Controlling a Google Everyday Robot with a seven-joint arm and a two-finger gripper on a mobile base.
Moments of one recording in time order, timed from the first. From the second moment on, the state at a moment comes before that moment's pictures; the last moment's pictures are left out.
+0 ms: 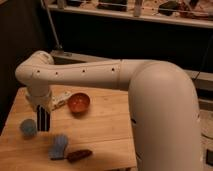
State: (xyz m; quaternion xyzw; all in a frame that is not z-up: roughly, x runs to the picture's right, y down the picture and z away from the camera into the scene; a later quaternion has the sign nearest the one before) arm -0.311 0.083 0.649 -0.13 -0.34 -0.62 0.70
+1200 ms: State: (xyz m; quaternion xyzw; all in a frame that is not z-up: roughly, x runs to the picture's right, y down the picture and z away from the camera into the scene) arm -0.371 0.079 0.638 -0.10 -0.34 -0.67 0.66
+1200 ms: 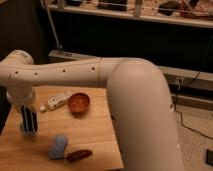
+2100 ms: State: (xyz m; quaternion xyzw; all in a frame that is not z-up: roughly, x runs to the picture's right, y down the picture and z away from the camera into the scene) arm -0.405 0.091 0.638 -0.09 -0.32 -0.69 0.64
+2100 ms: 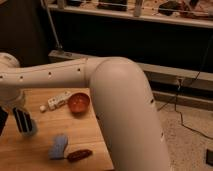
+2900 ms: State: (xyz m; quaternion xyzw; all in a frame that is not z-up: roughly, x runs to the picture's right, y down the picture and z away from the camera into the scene) arm -0.427 0.093 0.658 -0.09 -0.32 -0.69 0.65
